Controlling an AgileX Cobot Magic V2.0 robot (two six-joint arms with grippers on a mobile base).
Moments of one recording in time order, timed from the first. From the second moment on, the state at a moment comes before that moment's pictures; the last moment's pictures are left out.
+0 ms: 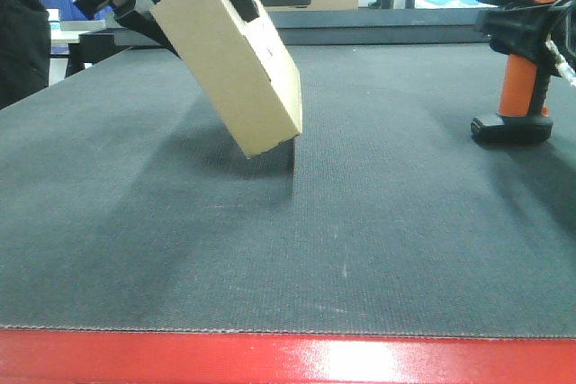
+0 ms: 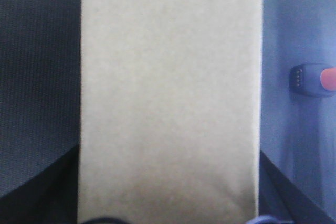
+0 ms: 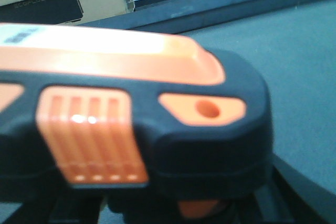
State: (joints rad) left arm -0.36 1.84 -1.65 -0.31 0.88 -0.34; right arm 0.04 1.83 -0.77 0.30 -0.91 0.03
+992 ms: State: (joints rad) left arm -0.36 1.84 -1.65 -0.31 0.90 -0.34; right arm 0.04 1.86 -0.77 0.30 -1.01 0.09
